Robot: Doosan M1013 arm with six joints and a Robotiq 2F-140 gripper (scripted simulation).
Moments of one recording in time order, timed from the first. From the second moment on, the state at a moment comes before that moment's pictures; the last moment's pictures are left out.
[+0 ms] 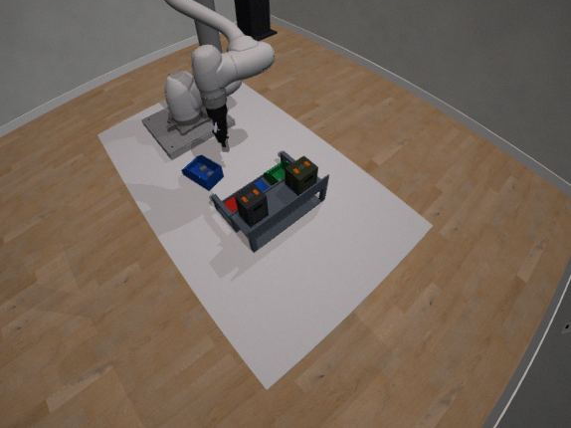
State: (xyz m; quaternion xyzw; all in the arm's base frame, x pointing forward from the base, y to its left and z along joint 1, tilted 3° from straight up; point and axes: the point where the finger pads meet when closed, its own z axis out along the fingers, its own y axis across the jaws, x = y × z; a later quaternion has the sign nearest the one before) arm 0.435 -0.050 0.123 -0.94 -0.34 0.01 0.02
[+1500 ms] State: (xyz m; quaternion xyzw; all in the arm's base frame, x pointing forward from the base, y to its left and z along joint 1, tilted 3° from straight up) arm 0.352 -0.104 0.137 -0.99 -0.10 0.02 0.02
